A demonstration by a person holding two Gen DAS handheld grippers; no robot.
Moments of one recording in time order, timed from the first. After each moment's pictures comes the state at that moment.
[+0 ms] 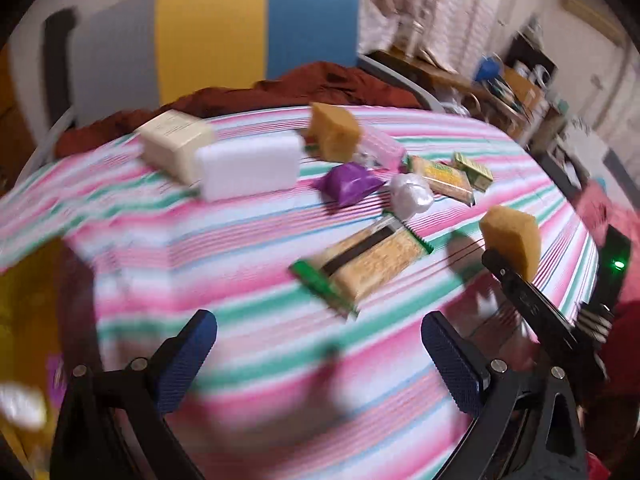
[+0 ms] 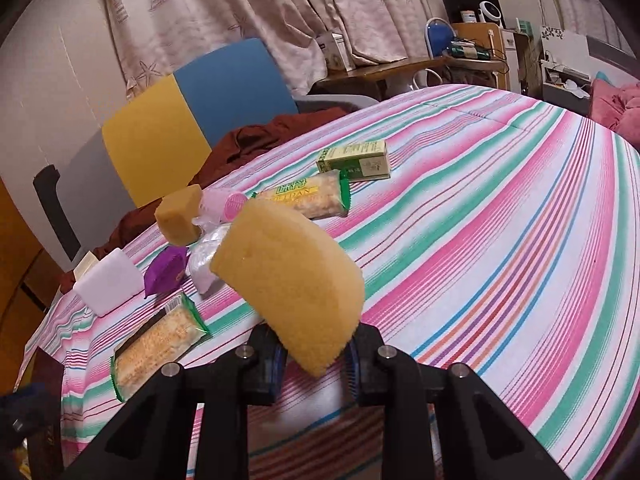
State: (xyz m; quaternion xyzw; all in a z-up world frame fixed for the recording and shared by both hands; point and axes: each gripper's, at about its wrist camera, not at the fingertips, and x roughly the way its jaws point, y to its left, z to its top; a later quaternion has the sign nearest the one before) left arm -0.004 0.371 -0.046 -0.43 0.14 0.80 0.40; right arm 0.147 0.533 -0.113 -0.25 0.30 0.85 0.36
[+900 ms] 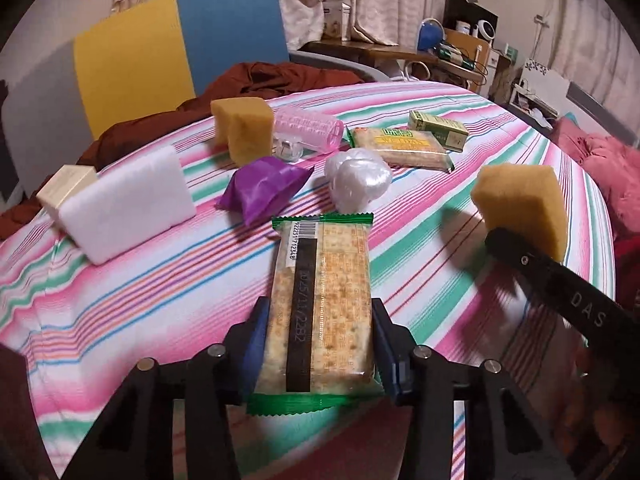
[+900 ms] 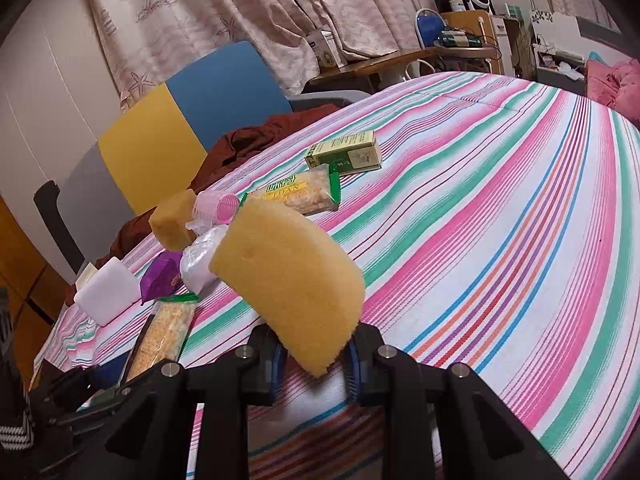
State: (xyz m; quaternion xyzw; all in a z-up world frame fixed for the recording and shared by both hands) left arm 0.009 0.436 -0.096 -0.38 0.21 0.78 0.46; right arm 0.158 0.537 -0.120 -0.24 0.32 0.84 0.36
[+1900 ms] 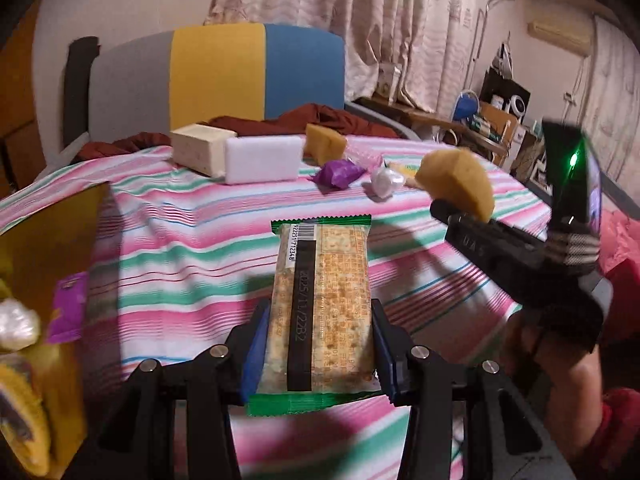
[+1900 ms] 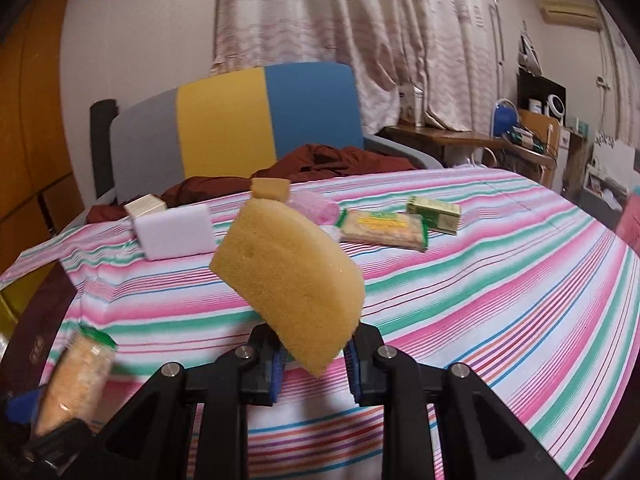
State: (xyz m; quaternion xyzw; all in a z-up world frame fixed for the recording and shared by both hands) left arm 0.074 0.264 -0.063 -0.34 0.08 0.84 0.41; right arm 0.128 0.439 -0.083 -0.25 0.13 0.91 0.31
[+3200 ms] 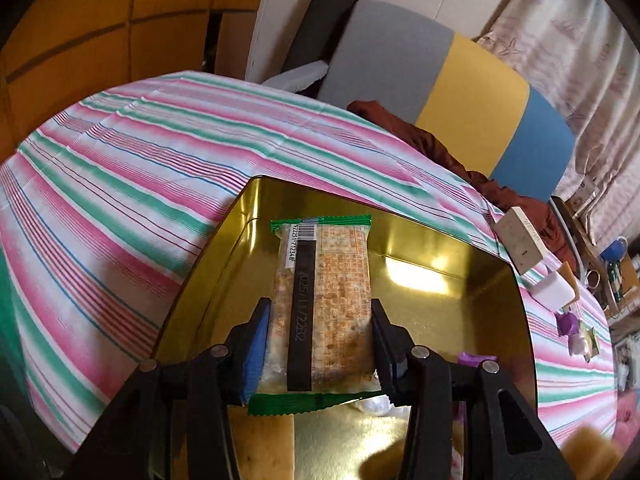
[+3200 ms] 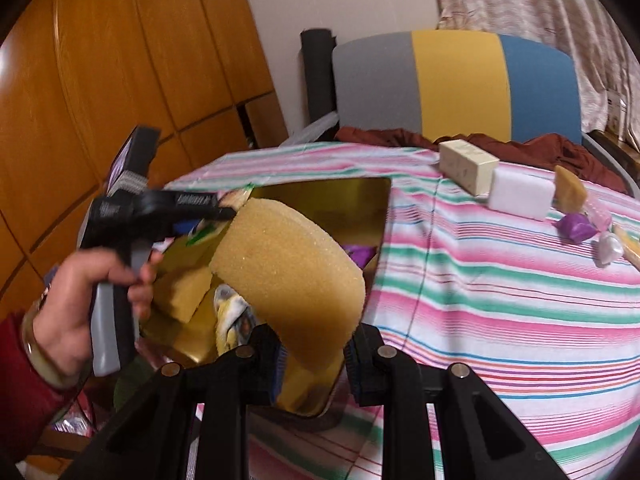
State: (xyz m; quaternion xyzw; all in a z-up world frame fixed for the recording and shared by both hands) left arm -0.132 0.019 -0.059 -0.45 -0.10 0.88 0.12; right arm 0.062 0.209 -0.042 -0.34 0.10 0.93 -0.04
